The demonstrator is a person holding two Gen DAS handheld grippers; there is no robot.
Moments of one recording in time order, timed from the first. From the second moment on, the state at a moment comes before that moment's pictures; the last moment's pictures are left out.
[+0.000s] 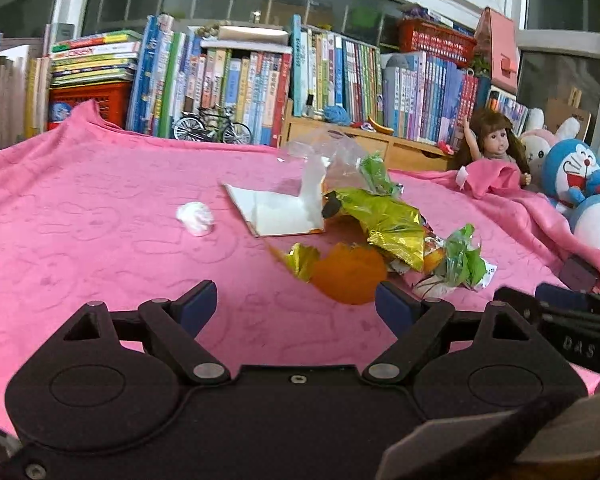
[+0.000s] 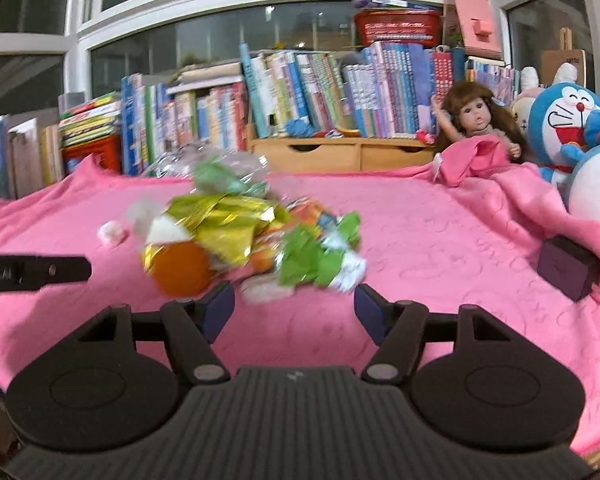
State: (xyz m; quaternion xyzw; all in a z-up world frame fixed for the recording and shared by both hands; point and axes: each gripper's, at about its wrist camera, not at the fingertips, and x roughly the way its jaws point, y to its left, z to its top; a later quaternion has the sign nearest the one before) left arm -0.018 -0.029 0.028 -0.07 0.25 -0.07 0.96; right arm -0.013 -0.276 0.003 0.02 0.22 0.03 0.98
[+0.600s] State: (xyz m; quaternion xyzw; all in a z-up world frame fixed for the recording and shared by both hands) left arm 0.069 -0.079 -0.009 -0.02 0.29 -0.08 0.95; right arm 0.073 -0.299 -0.021 0.02 0.27 0.05 0.96
